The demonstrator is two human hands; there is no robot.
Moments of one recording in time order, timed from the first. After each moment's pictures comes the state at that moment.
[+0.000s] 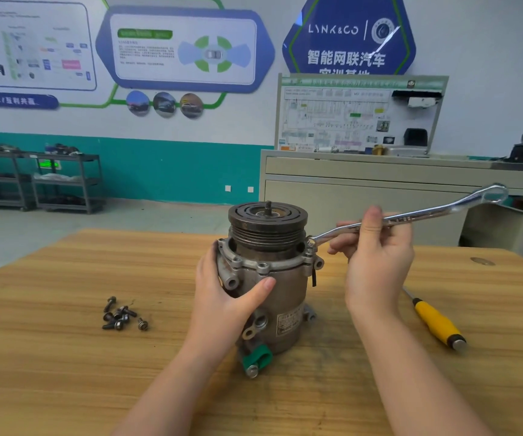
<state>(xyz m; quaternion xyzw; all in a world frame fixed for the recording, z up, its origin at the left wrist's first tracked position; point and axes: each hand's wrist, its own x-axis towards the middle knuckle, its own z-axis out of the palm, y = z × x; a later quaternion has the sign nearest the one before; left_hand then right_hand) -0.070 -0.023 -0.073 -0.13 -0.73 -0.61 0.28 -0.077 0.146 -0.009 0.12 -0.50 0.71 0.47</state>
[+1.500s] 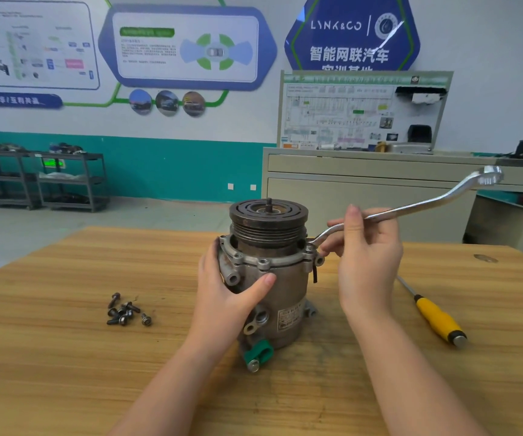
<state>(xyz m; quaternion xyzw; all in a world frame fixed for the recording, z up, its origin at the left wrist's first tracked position) -0.065 -0.021 -0.070 -0.11 -0.75 -0.61 0.25 -0.075 0.139 -0.012 0.14 -0.52 0.70 0.46</state>
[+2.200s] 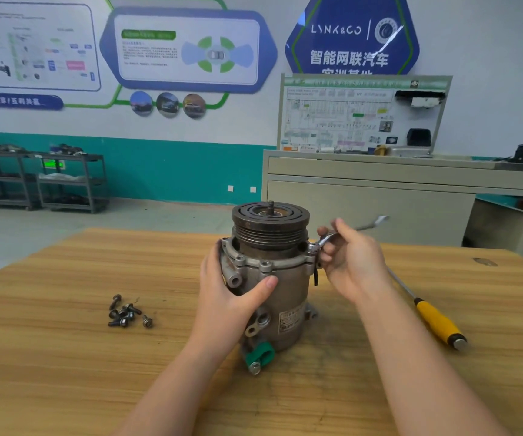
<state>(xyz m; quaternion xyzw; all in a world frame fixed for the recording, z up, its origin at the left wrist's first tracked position) -0.065 -0.021 -0.069 -0.12 -0.73 -0.62 0.26 -0.105 0.154 -0.005 0.02 -0.41 0.91 0.10</state>
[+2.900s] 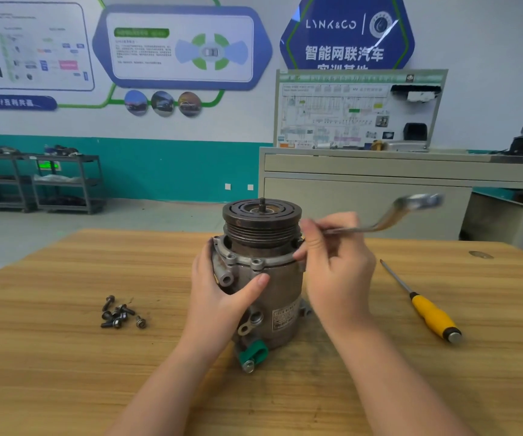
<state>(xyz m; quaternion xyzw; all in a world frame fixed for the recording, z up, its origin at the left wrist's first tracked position) -0.068 -0.022 -0.072 -0.12 -0.74 -0.60 0.27 -0.065 0.128 -0.020 0.25 -0.63 0.45 0.58</state>
